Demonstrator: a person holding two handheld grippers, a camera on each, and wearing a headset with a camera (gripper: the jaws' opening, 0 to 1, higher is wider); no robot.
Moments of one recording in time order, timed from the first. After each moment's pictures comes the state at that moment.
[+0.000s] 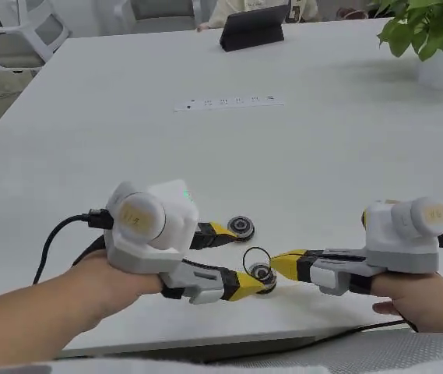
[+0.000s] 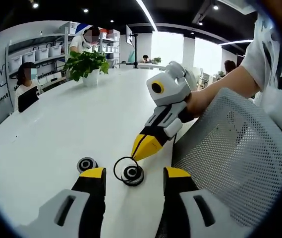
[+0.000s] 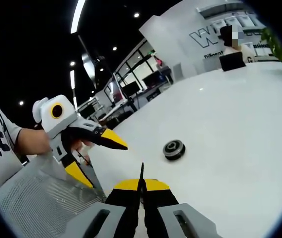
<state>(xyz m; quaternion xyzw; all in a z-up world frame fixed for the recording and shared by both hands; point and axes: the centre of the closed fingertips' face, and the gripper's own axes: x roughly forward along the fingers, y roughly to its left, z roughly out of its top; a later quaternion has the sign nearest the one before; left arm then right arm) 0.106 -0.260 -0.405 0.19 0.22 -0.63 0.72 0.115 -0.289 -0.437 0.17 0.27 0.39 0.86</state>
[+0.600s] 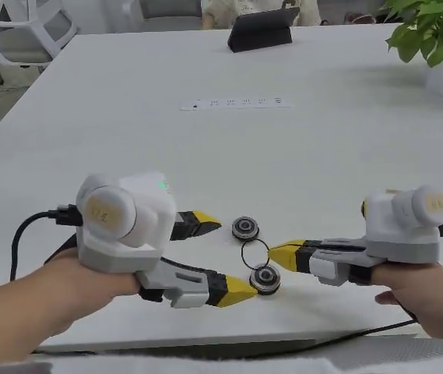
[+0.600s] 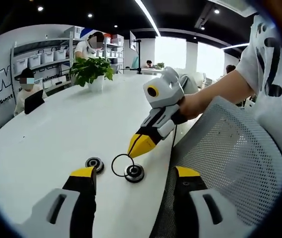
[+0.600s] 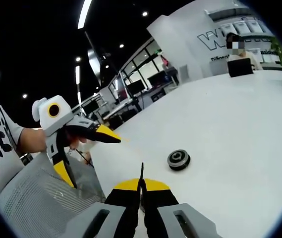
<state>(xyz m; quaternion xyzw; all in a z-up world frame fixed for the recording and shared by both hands) 0.106 -0.240 -0.384 0.17 0.20 -0.62 0.74 0.125 -0.280 -0.422 0.15 0.26 0.41 0.86</state>
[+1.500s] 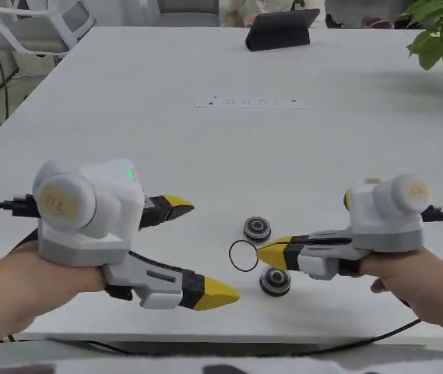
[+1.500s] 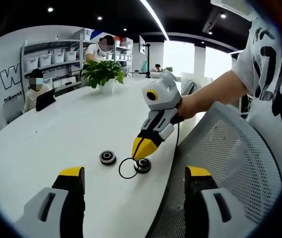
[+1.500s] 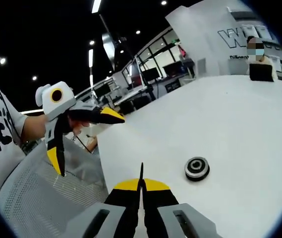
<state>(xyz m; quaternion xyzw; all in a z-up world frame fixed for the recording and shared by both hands) 0.112 -0.201 -0.369 0.16 0.20 -0.59 0.76 0.128 -0.242 -0.422 0.08 0.29 0.48 0.83</state>
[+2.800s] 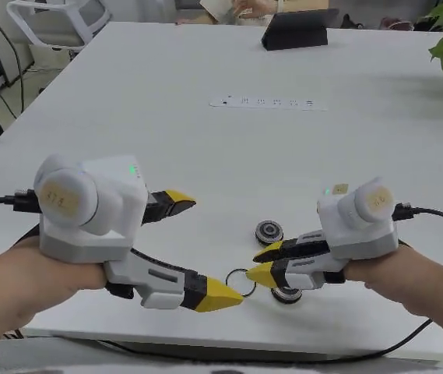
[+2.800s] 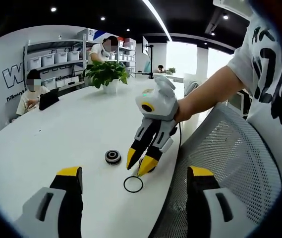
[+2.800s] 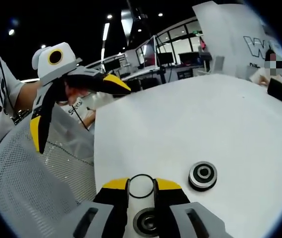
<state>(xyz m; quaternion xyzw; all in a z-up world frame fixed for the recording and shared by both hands) 0.121 -0.194 -0.366 0.15 0.20 -0.58 0.77 0.136 -0.228 -0.452 -0.04 0.31 0.51 0.80</state>
